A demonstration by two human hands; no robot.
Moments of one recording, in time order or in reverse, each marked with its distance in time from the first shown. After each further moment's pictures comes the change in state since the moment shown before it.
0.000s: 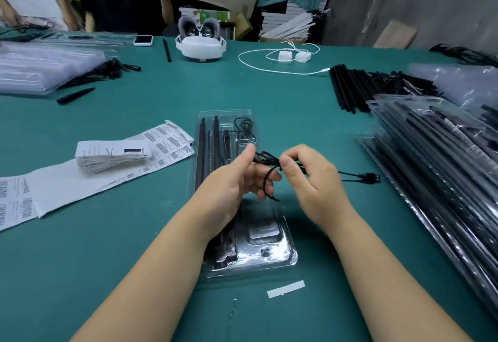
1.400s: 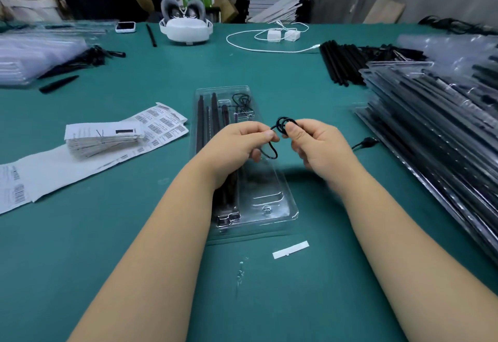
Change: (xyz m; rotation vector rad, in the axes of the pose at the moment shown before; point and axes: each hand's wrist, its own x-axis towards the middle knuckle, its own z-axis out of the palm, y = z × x) left_hand 0.020 0.007 -0.002 0.381 0.041 -0.010; right_hand 0.002 0.008 -0.004 0.392 -0.039 0.388
